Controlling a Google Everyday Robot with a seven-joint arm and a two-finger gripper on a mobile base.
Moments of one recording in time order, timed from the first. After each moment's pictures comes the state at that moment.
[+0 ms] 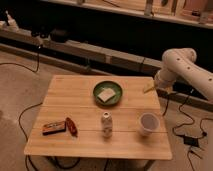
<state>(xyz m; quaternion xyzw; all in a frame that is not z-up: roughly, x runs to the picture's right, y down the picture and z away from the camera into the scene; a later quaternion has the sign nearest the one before) 0.306 0.027 0.795 -0.18 -0.22 -0.66 0.70</state>
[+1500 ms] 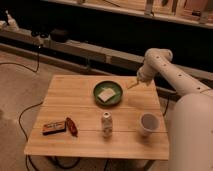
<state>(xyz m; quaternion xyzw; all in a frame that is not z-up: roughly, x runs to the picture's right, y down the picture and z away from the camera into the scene) 0.228 -0.006 0.890 -0.09 -0.27 -0.73 0.62</state>
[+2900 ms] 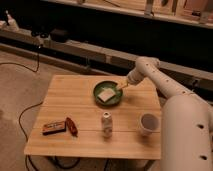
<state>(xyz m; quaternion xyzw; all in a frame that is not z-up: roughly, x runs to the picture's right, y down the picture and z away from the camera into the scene) 0.160 -0.009 0.961 0.01 -0.25 -0.76 0.60</state>
